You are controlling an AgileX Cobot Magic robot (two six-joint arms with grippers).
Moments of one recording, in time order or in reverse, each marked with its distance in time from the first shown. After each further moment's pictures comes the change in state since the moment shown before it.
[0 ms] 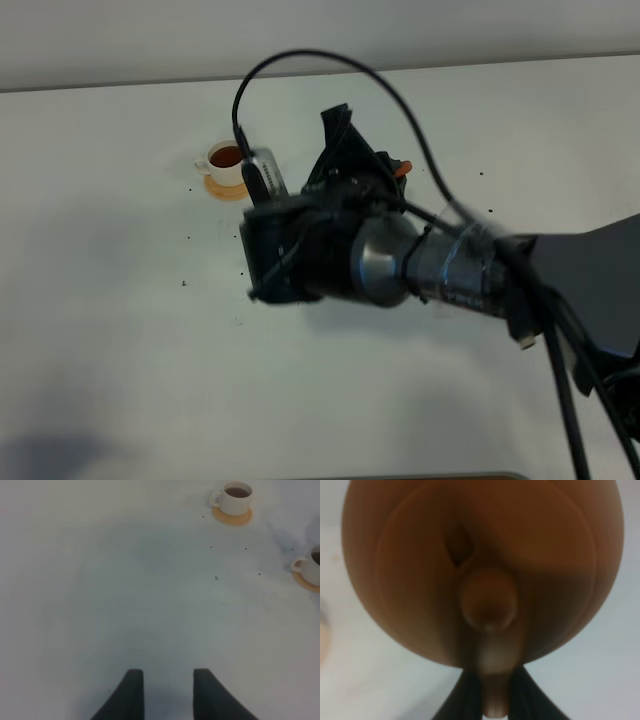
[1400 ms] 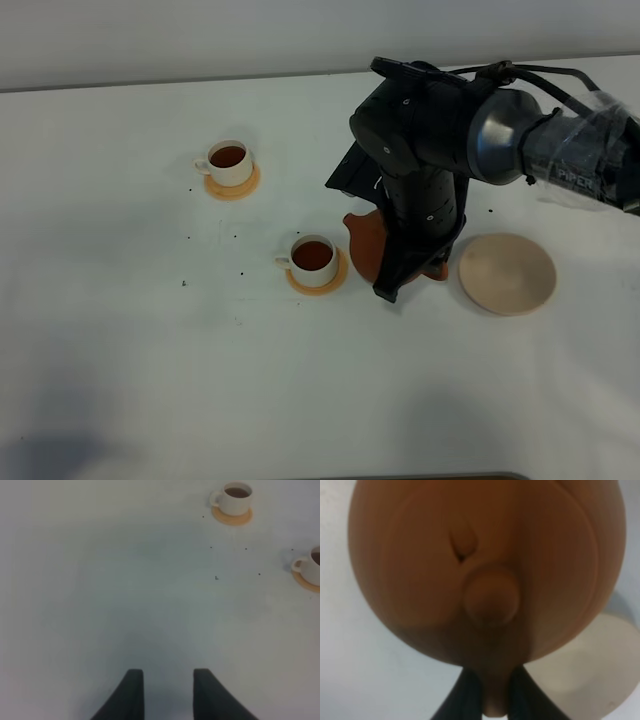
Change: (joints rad) left arm 0.000 0.000 0.000 0.000 0.000 0.000; right arm -0.296 -0.073 0.002 0.860 -0.019 0.015
